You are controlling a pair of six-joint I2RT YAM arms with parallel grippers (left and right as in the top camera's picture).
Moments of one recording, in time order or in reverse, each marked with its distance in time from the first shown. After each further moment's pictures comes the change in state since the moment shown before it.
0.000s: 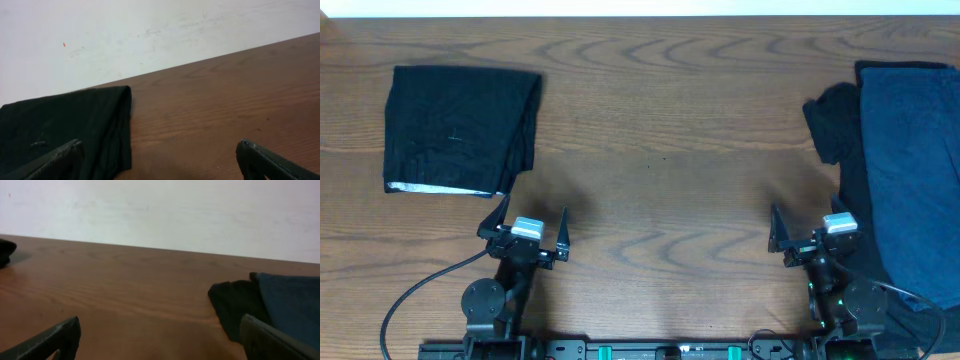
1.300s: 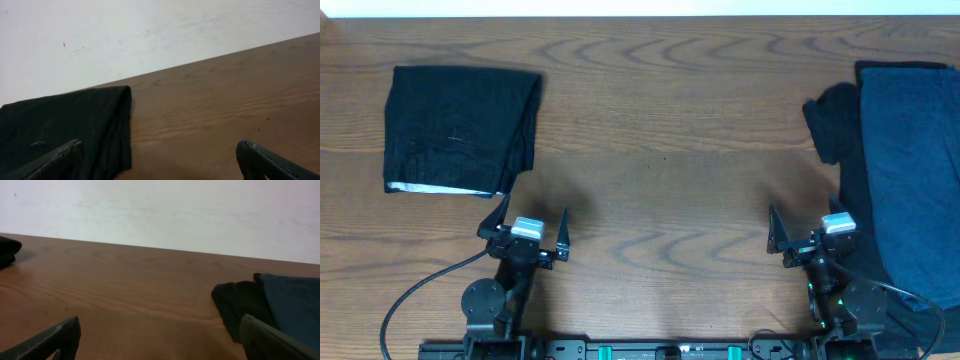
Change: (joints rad) left arm 0.000 0.000 0.000 0.000 0.000 0.000; right arm 0.000 0.000 0.000 -0.011 -0.022 -0.004
